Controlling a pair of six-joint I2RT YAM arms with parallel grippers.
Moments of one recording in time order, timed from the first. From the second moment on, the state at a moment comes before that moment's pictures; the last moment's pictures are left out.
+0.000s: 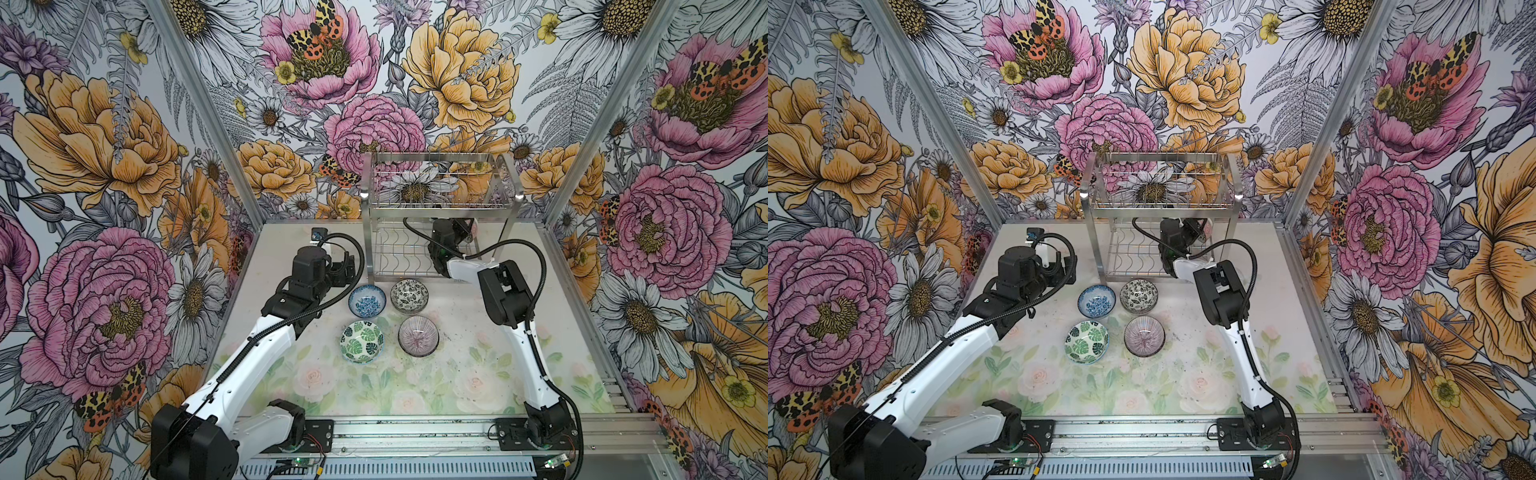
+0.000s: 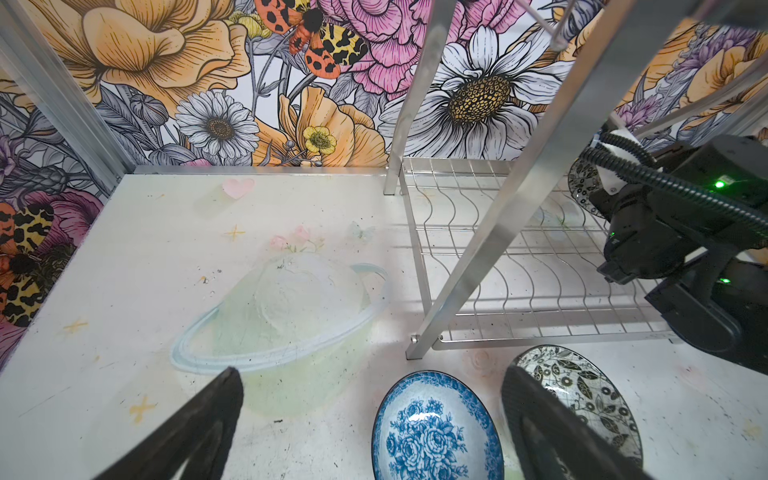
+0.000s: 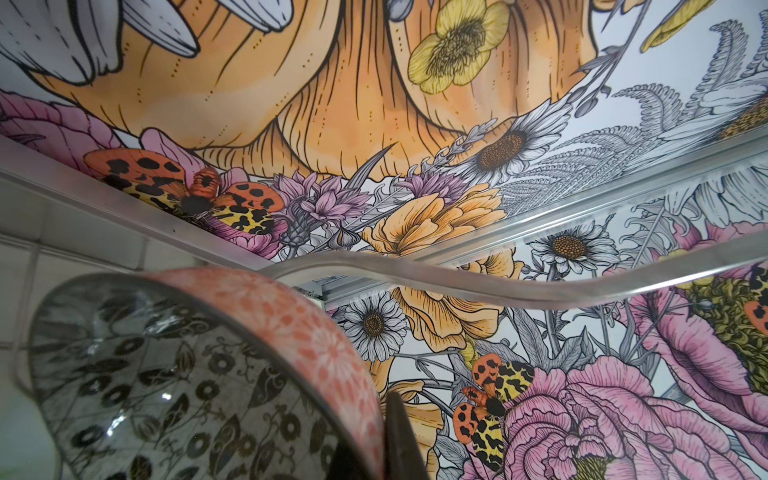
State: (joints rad) left arm -0.35 1.12 0.93 -0.24 -0.19 -0.20; right arm 0.39 2.50 1.81 0.69 1.16 -1.20
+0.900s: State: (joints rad) left arm -0.35 1.13 0.93 -0.24 -0.18 -0.20; right arm 0.41 2.53 1.83 0.61 1.16 -1.15
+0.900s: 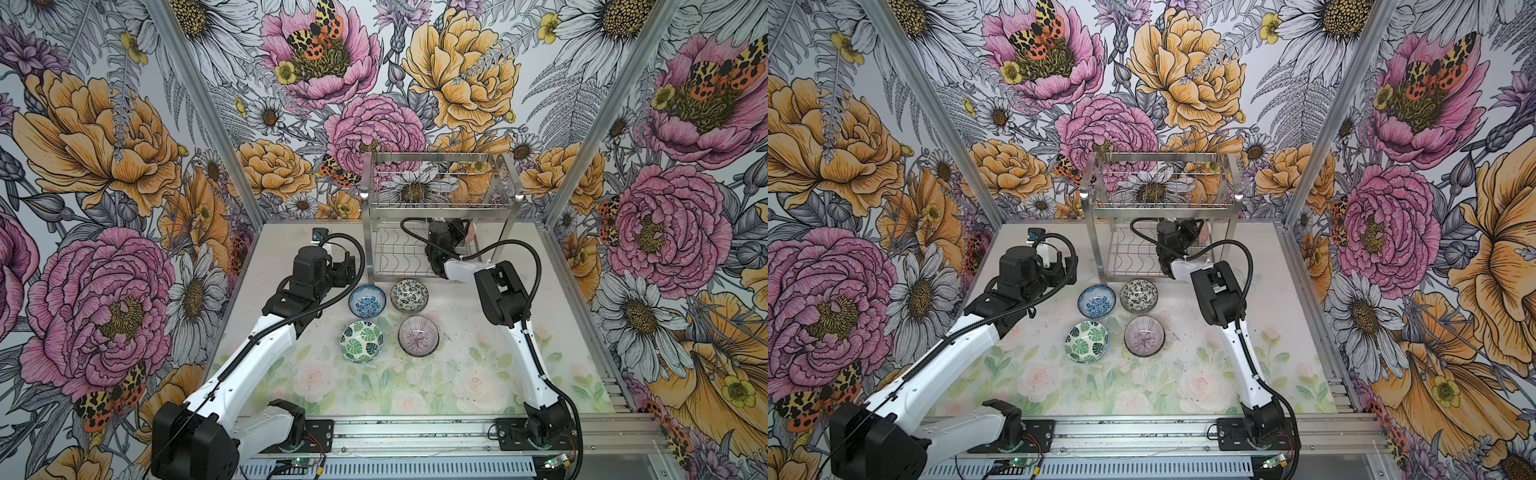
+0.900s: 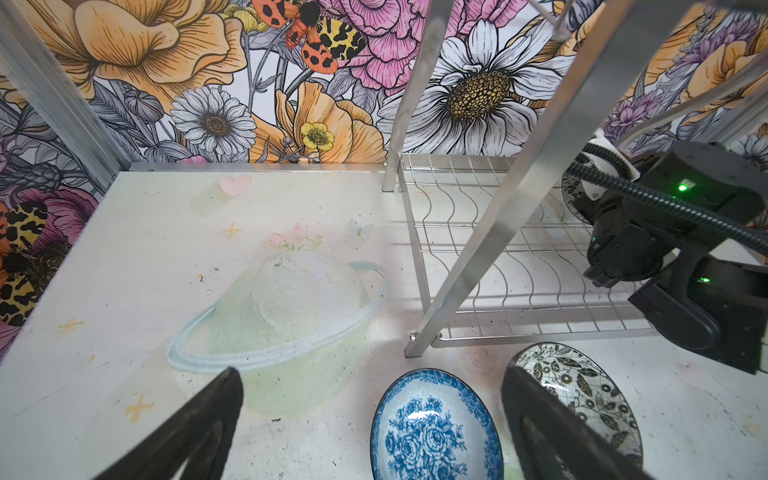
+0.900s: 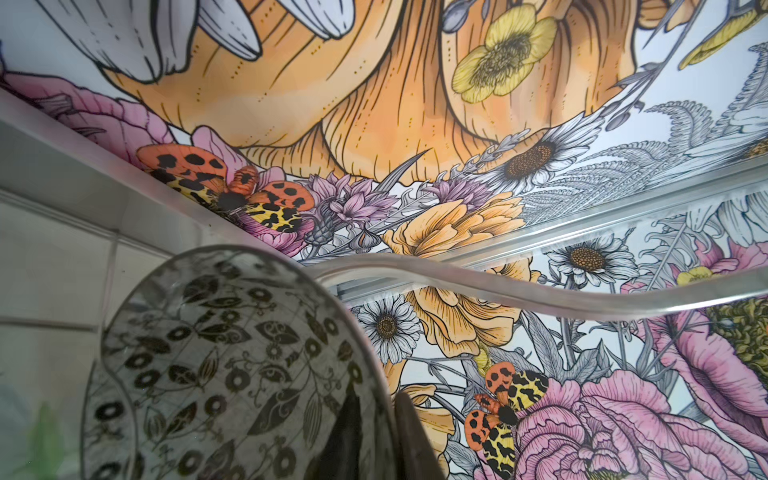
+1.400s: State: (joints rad) left arm -0.35 1.13 0.93 -0.24 -0.17 -0.20; right arm 0.41 2.47 1.77 0.56 1.15 -1.11
